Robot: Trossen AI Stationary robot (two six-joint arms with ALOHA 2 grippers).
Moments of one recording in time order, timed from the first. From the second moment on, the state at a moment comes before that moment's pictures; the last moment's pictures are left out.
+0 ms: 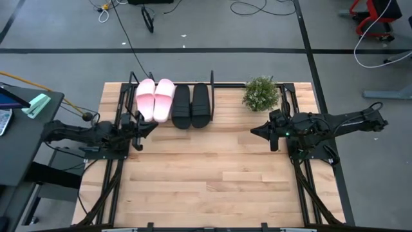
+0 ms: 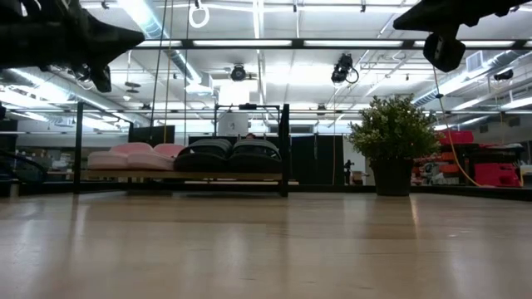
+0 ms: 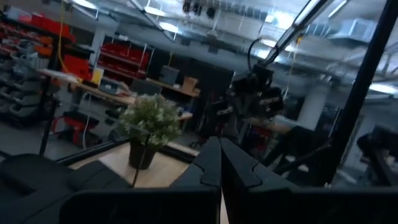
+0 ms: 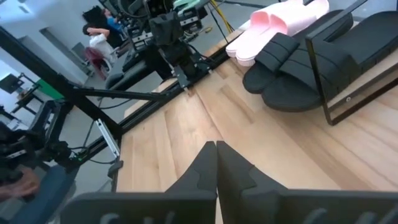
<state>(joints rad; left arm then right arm) -0.13 0.17 0.01 0.45 -0.38 -0.25 0.15 0.62 0.57 -0.22 0.21 0.69</state>
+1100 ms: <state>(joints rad) -0.12 0.15 0.01 0.37 -0.38 -0.31 0.24 0.32 0.39 -0.32 0.43 0.75</state>
